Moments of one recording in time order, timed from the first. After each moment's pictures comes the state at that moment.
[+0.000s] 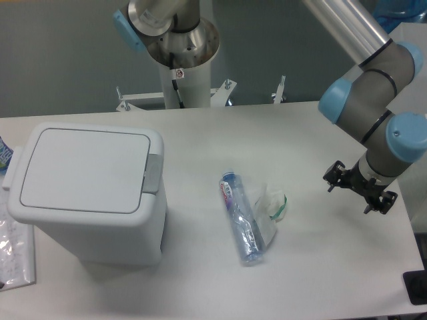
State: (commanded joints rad) arm 2.79 -2.22 -1.29 -1.24 1.56 1.39
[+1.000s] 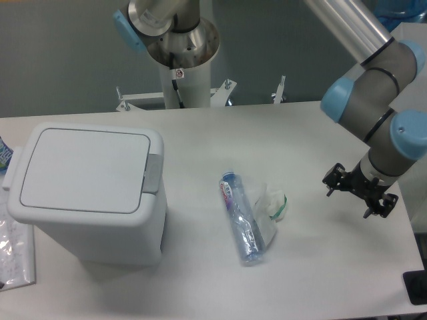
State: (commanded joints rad) arm 2.80 -2.19 -1.27 -1.25 1.39 1.38
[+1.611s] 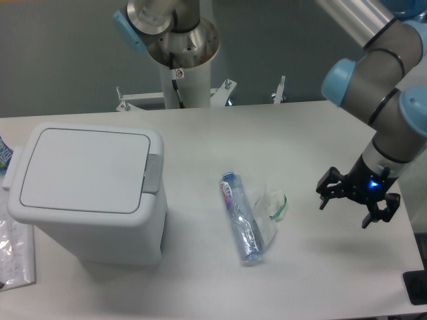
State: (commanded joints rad) arm 2.78 -2.10 -1.25 -1.26 1.11 1.06
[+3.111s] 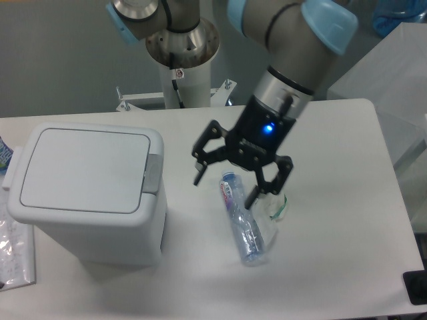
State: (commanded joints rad) arm 2.56 -1.75 -1.51 -1.24 0.85 0.69
